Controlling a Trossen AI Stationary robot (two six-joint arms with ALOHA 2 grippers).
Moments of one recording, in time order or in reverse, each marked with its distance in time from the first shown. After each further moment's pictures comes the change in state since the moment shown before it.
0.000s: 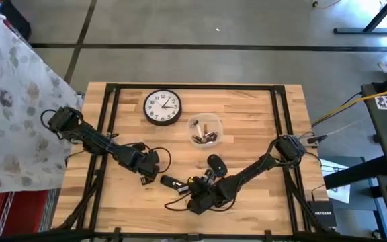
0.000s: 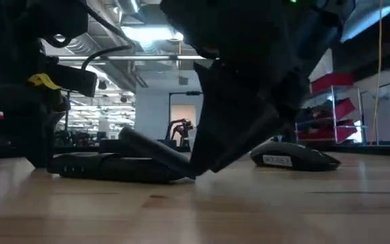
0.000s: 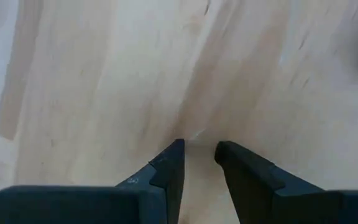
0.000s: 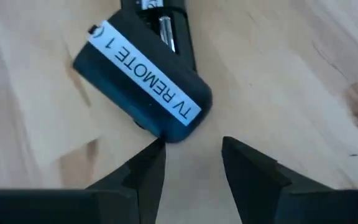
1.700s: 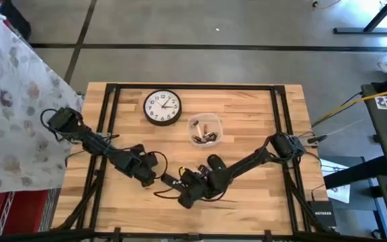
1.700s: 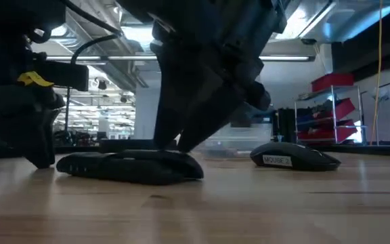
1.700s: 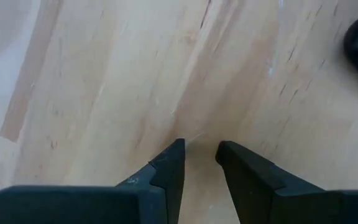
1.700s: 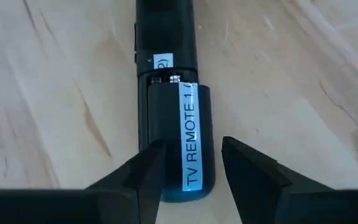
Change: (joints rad) left arm -0.053 0.000 -0.026 0.044 -0.124 -0.086; right arm -0.088 0.024 0.142 -0.086 -0.133 -0.003
